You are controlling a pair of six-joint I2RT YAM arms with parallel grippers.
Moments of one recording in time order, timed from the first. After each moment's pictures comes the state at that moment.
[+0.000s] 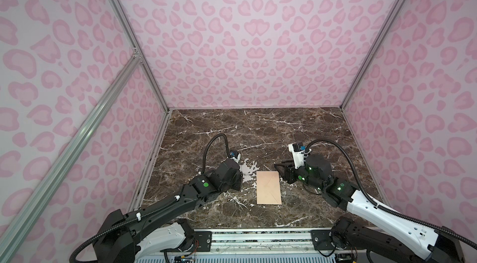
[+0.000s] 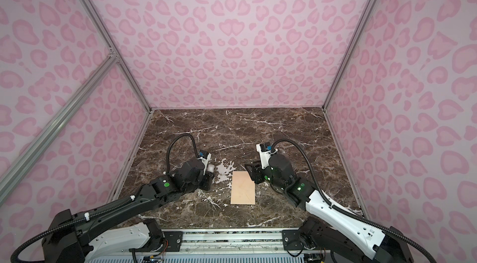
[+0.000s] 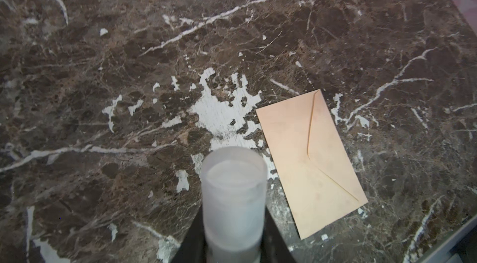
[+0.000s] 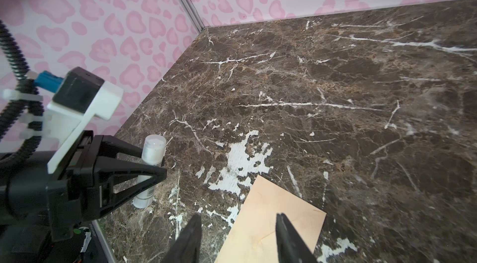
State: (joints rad) left arm -0.85 1.12 0.68 -0.41 -0.18 -0.51; right arm 0.74 0.92 0.57 -0.12 -0.06 0.44
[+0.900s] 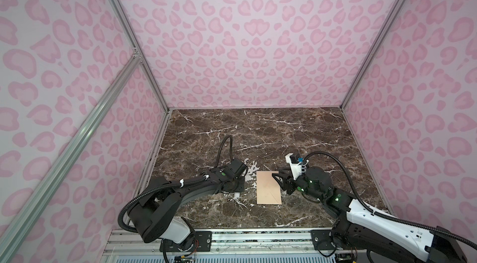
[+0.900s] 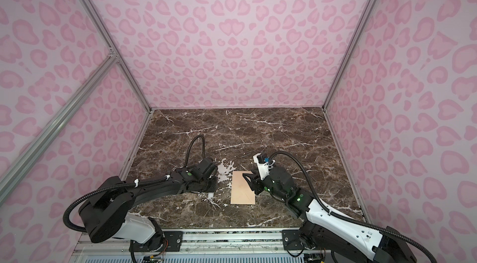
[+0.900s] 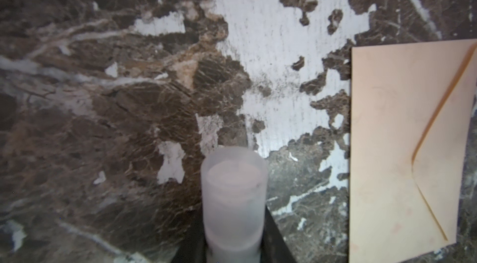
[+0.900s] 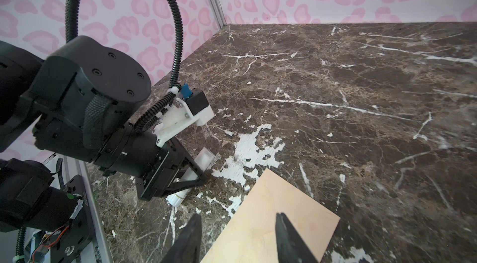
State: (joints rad) left arm -0.78 1.49 0.71 -0.40 -0.05 -0.69; right arm 0.80 0.86 0.41 0.06 -0.06 0.34
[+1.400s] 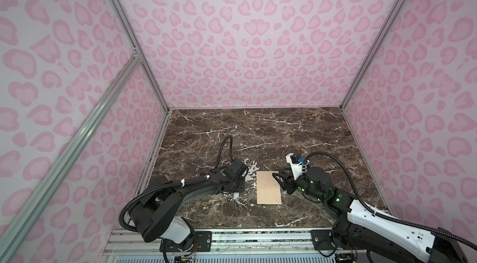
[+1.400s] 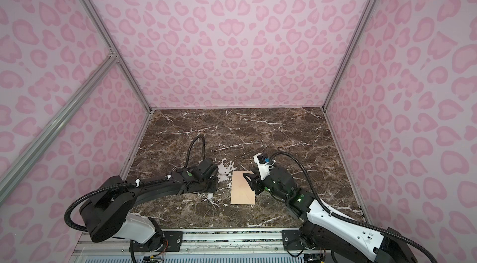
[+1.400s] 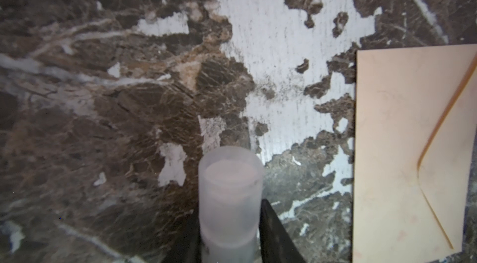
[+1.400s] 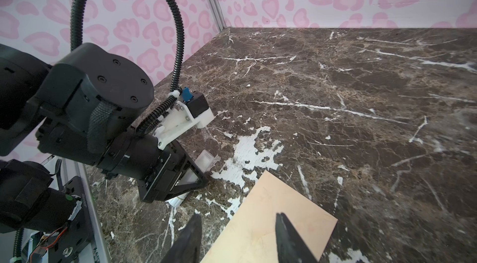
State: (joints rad) left arm -0.79 1.49 0.70 -0.38 -0.06 -0.70; right arm 0.80 0.84 0.41 0.06 -0.05 0.34
